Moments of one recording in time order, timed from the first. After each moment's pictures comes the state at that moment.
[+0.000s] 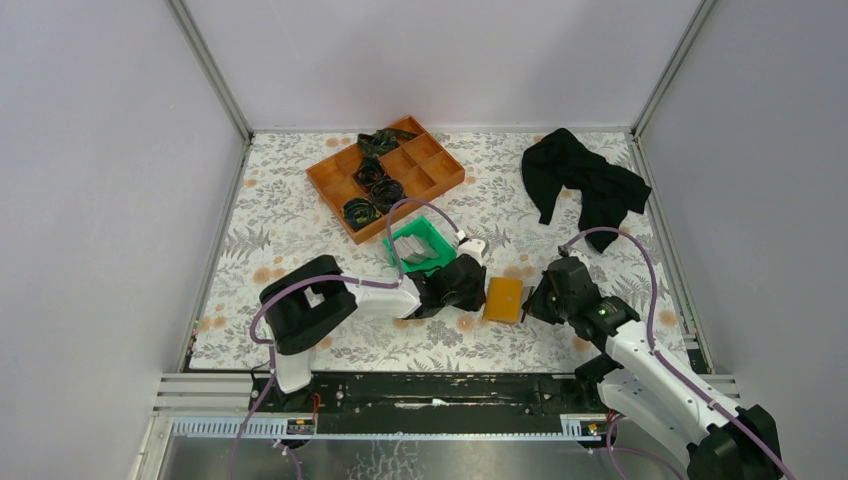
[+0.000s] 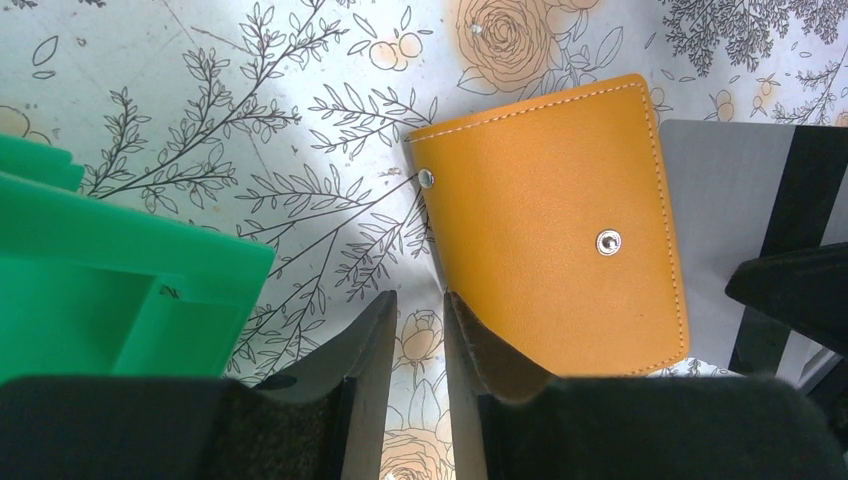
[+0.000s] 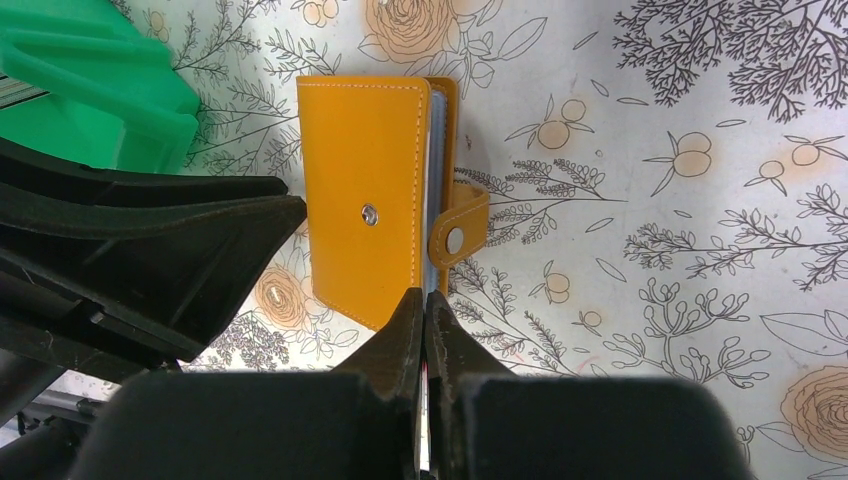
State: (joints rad) left arm -1.04 1.86 0.95 0.16 -0.11 -0.64; right arm 0.48 0.77 0.42 -0.54 0.03 0.80
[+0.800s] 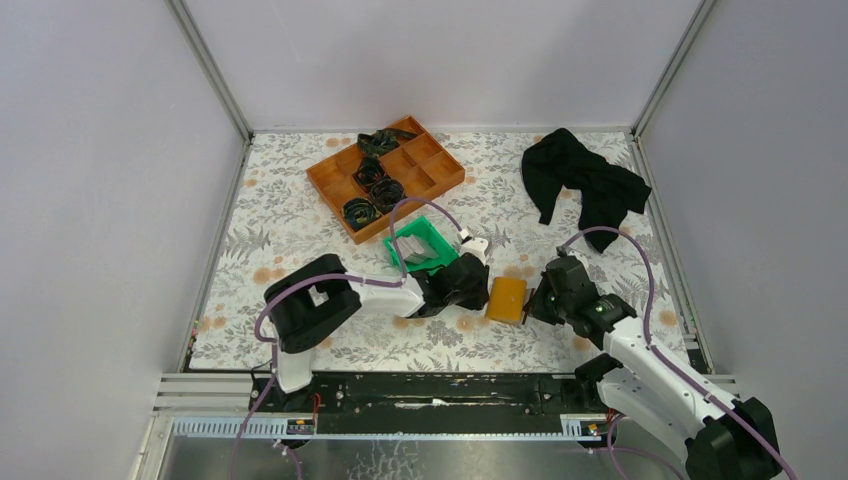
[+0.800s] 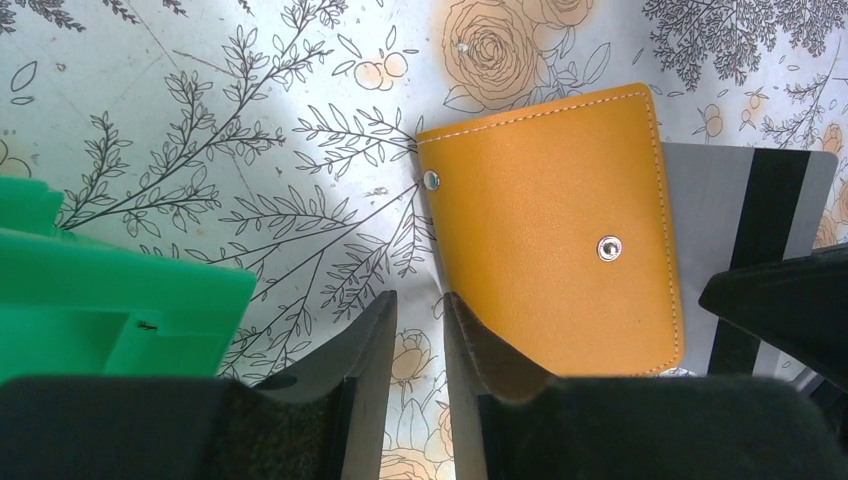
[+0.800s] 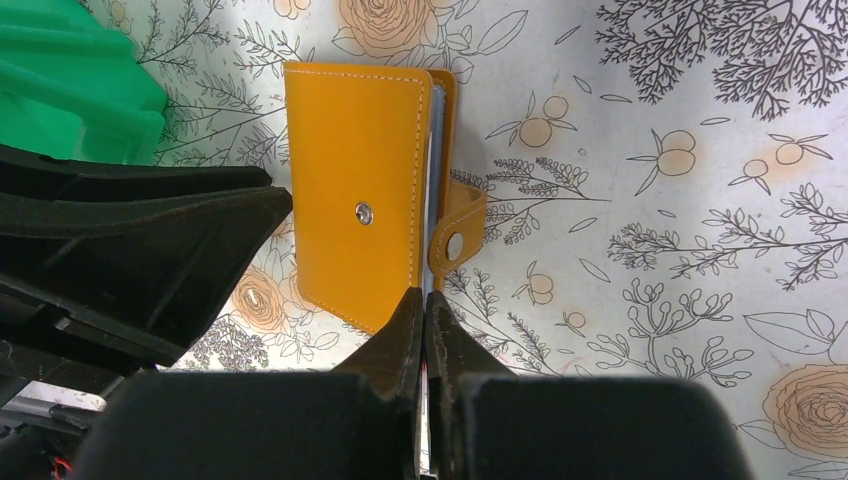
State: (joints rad) left arm -1.04 1.88 0.97 0.17 -0.11 -0.64; right arm 0.47 0.81 0.42 -0.54 0.04 0.78
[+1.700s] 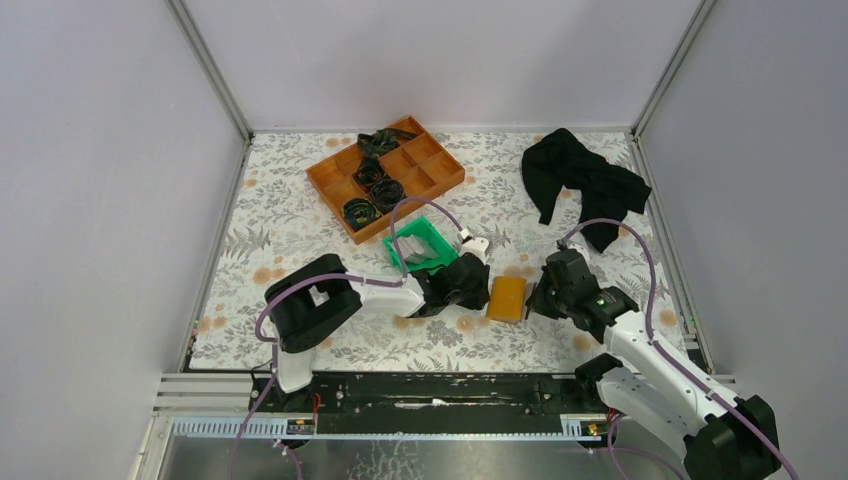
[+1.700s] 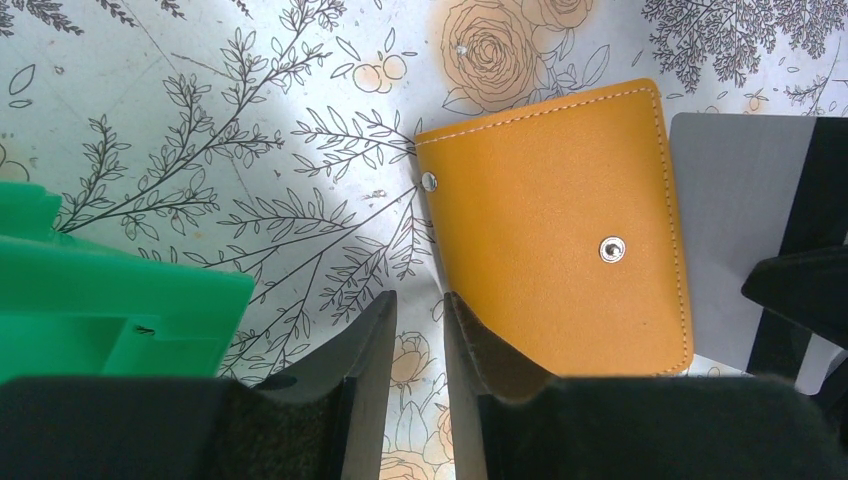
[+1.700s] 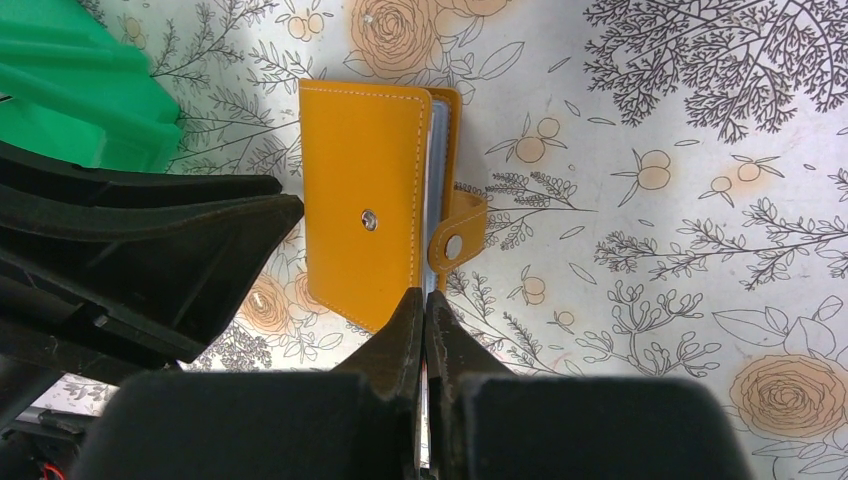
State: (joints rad) left arm -1.04 1.89 0.98 0.17 -0.11 -0.64; right arm 0.47 0.83 0.49 -0.60 0.07 0.74
